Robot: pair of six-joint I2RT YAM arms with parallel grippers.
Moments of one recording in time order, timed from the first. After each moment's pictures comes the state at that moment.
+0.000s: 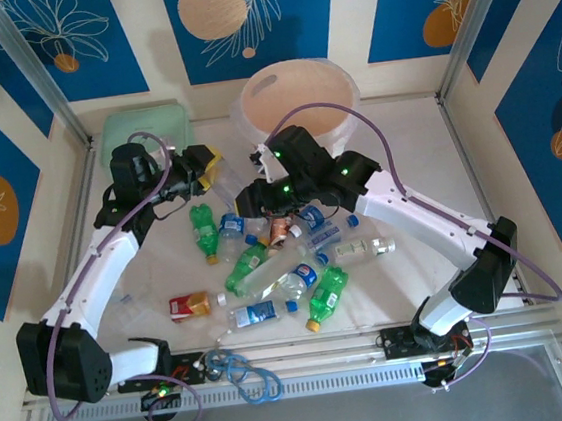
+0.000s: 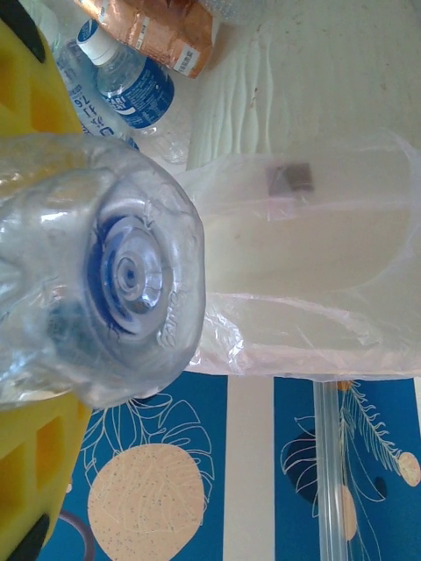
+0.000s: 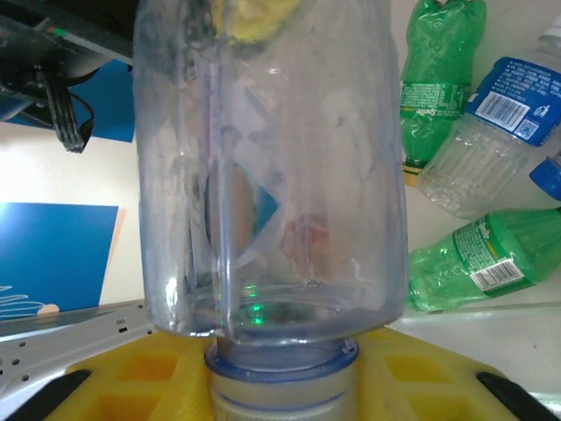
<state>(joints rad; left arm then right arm) -0.22 1.25 1.05 -0.11 0.71 -1.25 0.84 1.52 1.57 -0.76 -0.43 0.75</state>
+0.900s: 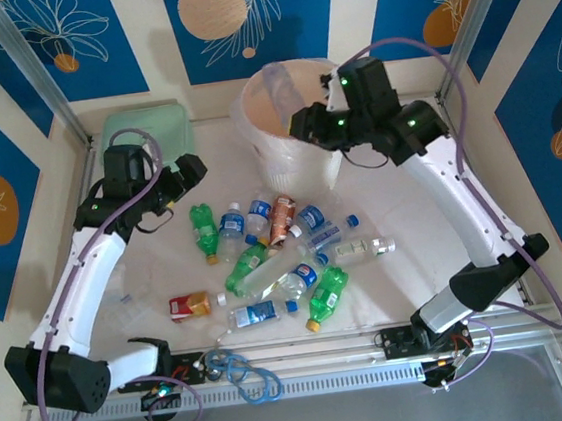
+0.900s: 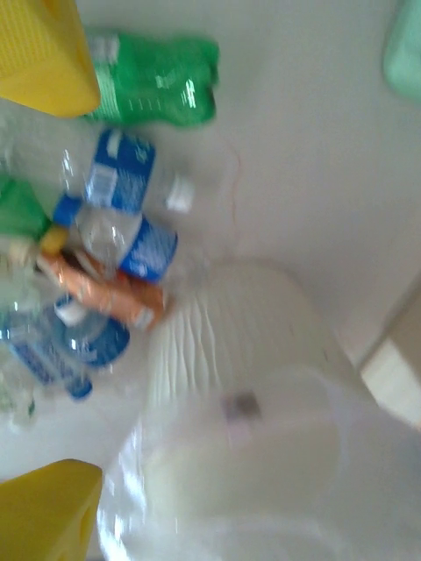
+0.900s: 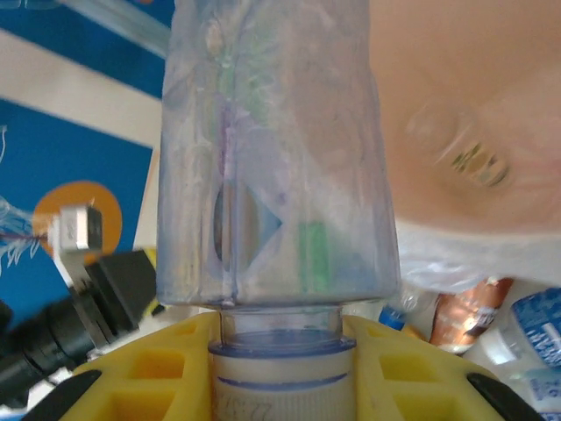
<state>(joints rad) -0.23 1.21 1.23 -0.73 0.24 -0.70 0.50 1.52 1.92 -0.99 -0.28 0.73</state>
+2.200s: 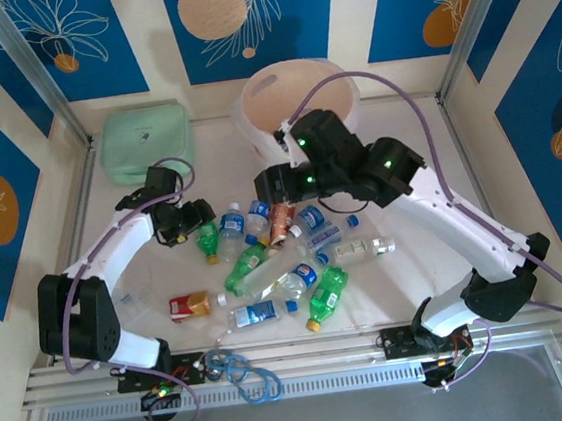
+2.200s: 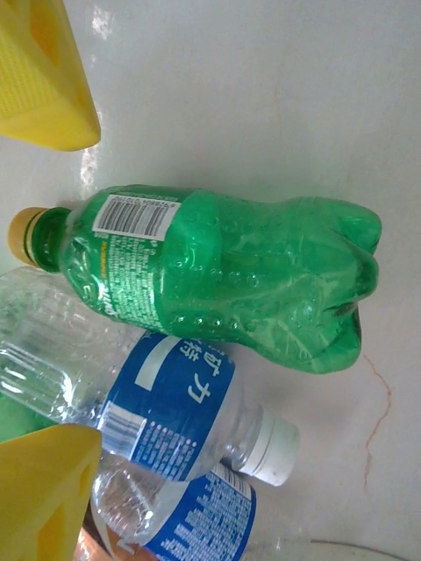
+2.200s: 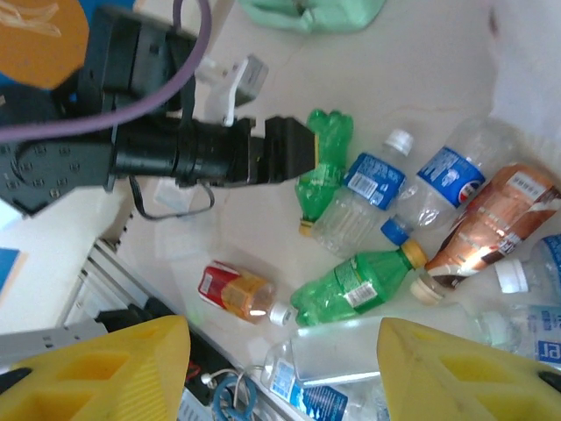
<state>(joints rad) -0.23 1.47 1.03 -0.71 0.17 -0.62 0.89 1.45 1.77 -1.04 -0.08 0.60</state>
